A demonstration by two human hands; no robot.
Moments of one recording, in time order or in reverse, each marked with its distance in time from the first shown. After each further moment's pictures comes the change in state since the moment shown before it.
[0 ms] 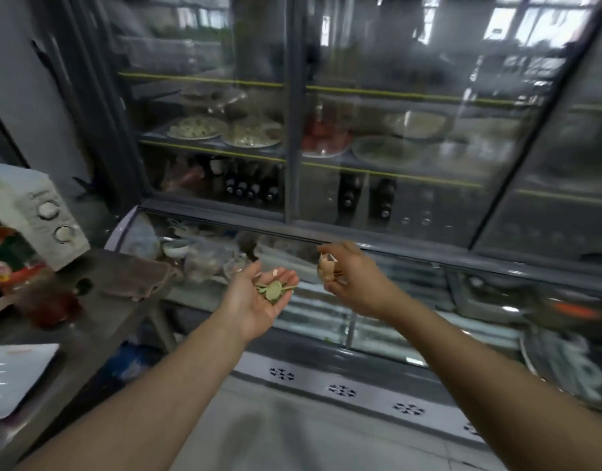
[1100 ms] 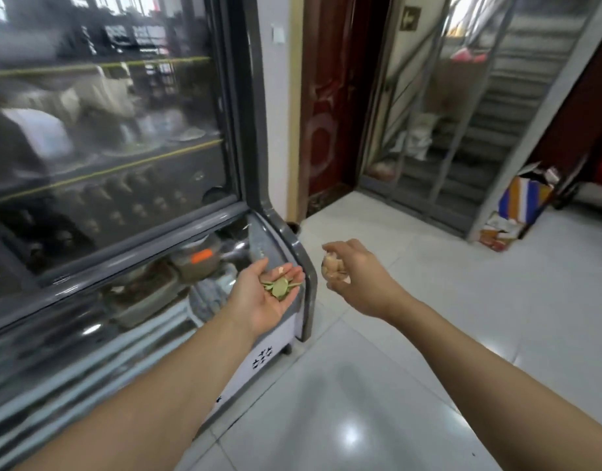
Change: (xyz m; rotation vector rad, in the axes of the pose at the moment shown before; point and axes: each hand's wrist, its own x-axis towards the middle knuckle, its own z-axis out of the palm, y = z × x) left_hand -0.049 -0.559 0.501 0.498 -0.601 -0.655; right_hand -0.540 0.376 -0.309 -0.157 0.553 0.956
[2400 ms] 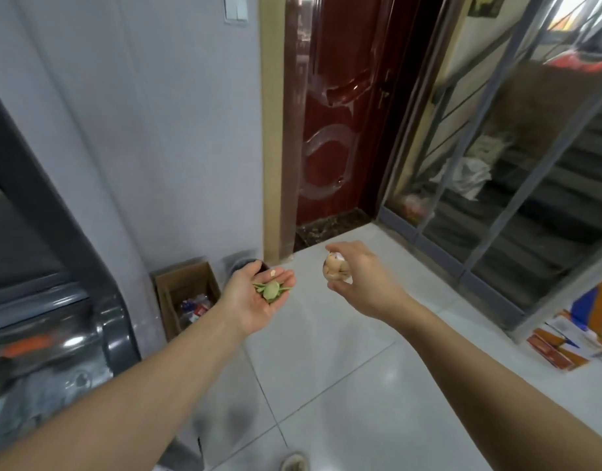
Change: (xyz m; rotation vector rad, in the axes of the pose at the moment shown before) left_hand 0.533 0.035 0.367 -0.111 0.211 0.098; right_hand 0.482 0.462 -0.164 -0.046 -0.094 -0.156
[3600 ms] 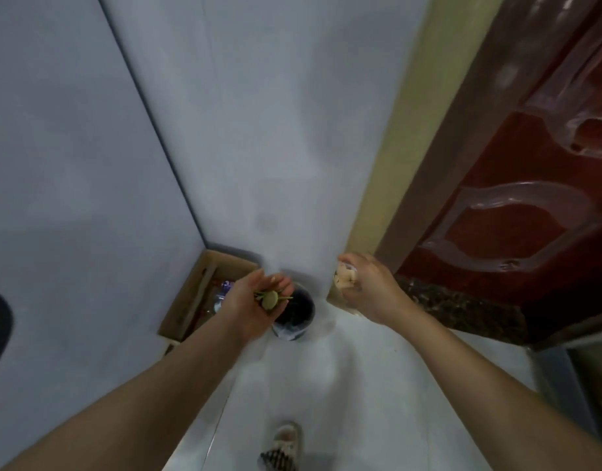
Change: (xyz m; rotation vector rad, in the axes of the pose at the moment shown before) left_hand 0.411 0.157 0.129 -0.519 0.409 0.277; right_hand 0.568 0.189 0.100 0.100 -0.602 -0.514
